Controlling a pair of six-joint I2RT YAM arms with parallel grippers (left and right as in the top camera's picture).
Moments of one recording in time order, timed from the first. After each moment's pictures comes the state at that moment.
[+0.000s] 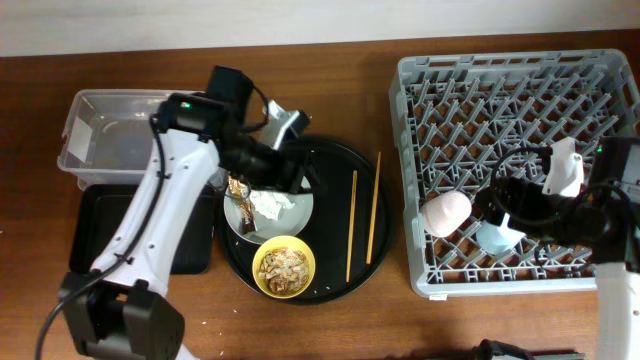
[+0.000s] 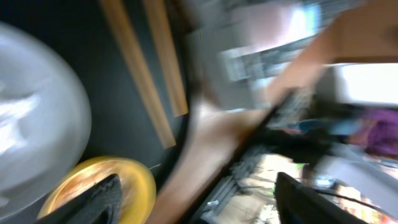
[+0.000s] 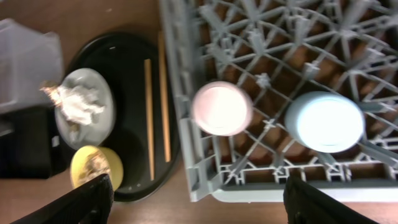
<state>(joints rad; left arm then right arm) -0.30 1.77 1.66 -1.32 0.69 0.07 -0.32 1.11 1.30 -1.32 -0.45 0.05</state>
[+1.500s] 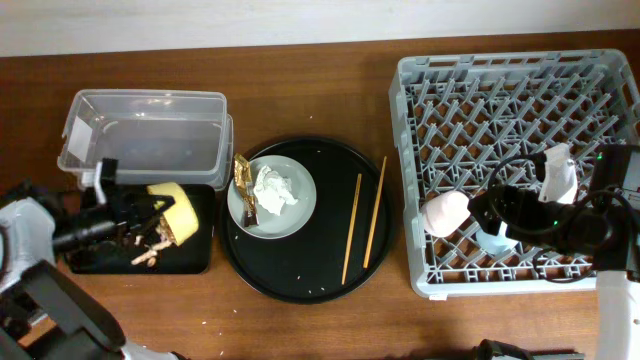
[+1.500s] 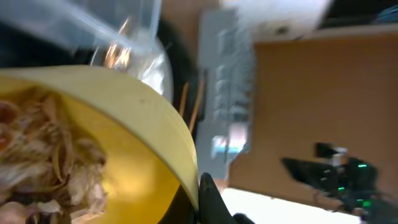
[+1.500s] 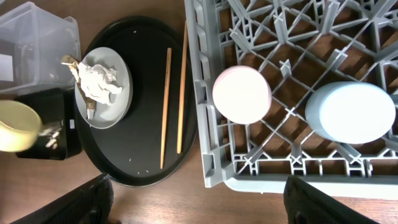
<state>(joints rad) 0.63 1.77 1.22 -1.39 1.18 0.51 -0.32 1.10 1.30 -1.37 -0.50 0.02</state>
